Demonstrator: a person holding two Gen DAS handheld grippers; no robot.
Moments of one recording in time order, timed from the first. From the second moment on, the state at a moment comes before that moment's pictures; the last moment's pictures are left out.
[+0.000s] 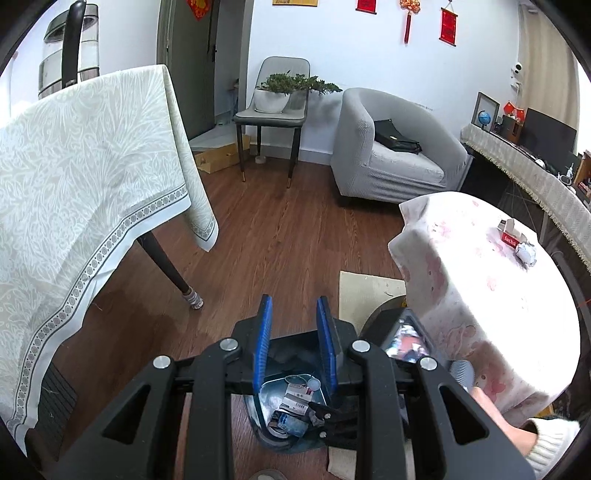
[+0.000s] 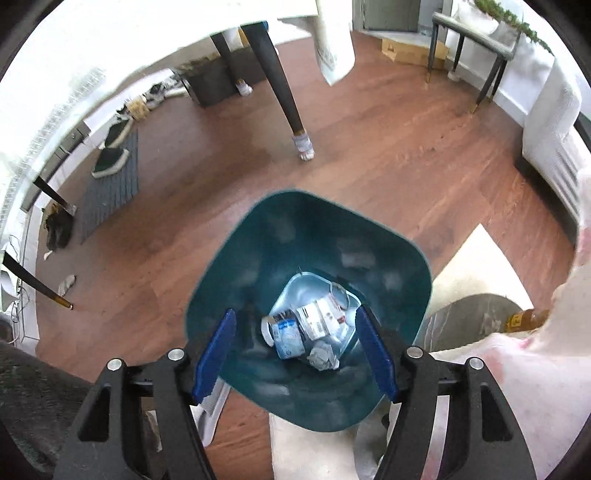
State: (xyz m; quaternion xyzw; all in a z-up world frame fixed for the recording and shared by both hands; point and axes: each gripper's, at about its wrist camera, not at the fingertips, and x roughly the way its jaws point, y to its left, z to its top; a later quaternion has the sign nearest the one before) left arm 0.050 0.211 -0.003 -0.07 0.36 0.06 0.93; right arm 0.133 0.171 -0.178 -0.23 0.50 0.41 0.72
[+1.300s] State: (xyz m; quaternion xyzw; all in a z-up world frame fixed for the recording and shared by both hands) left arm 0.123 0.086 0.012 -0.05 0.33 -0.01 0.94; right arm 0.181 -0.082 -0.023 -0.09 0.36 0.26 0.89
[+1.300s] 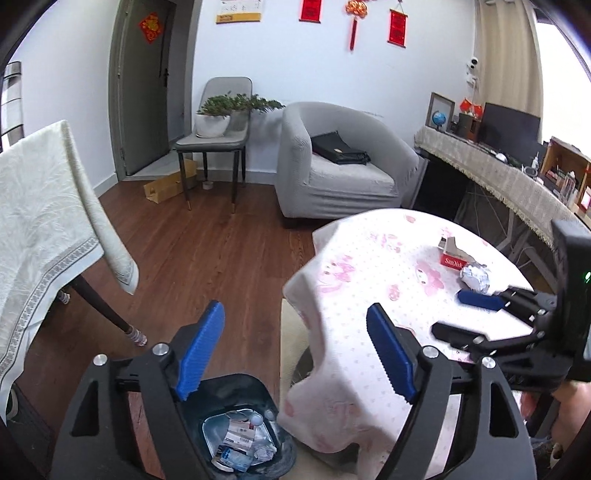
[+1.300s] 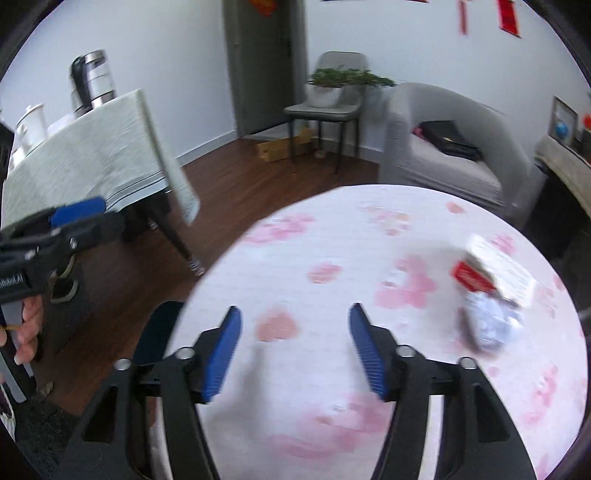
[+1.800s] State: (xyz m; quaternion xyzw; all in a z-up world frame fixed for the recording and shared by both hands) left arm 0.147 0.038 -0.005 -0.04 0.33 -0.05 0.94; right arm 0.205 -0.168 -0.028 -0.04 0.37 0.15 0.92
